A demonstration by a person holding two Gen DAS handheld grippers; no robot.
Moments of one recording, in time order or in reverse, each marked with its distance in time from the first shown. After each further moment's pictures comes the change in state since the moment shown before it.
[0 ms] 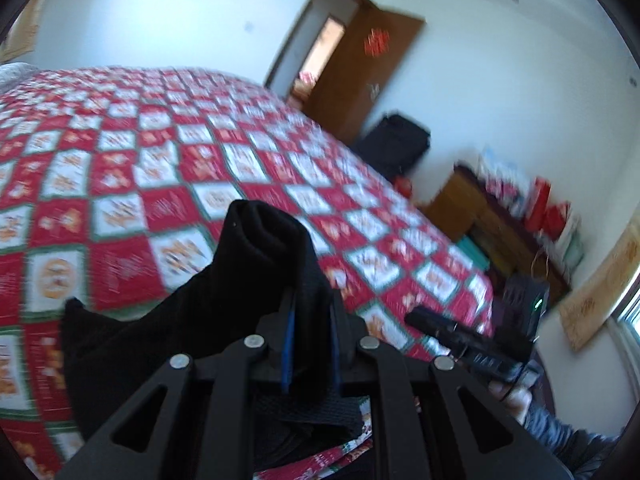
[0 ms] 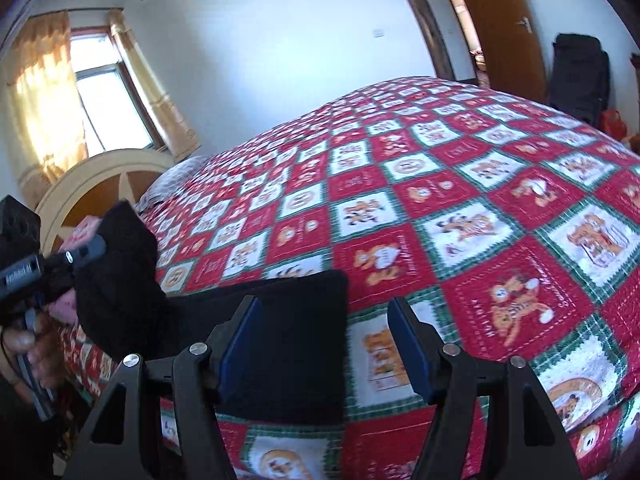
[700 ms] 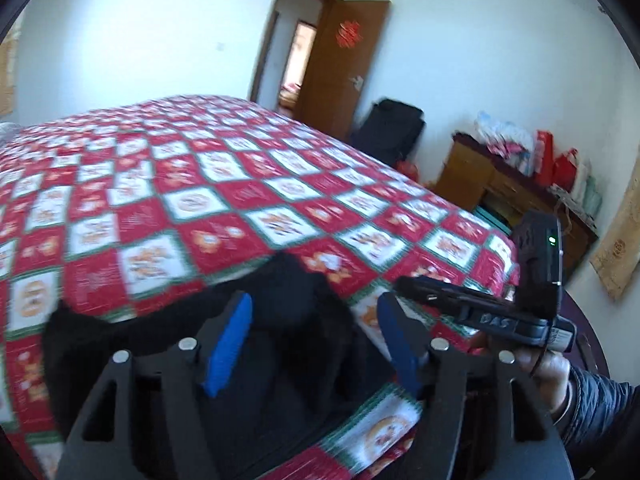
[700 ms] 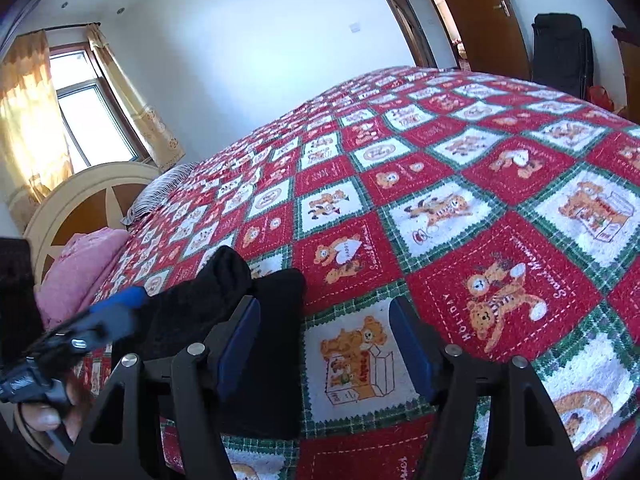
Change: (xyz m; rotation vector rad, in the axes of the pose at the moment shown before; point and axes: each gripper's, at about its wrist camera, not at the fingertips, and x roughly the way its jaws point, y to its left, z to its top) left arm 0.004 -0.040 -0.035 0.163 -0.094 0.099; right arm 0.012 -0.024 -0.006 0.029 -0.019 -0.025
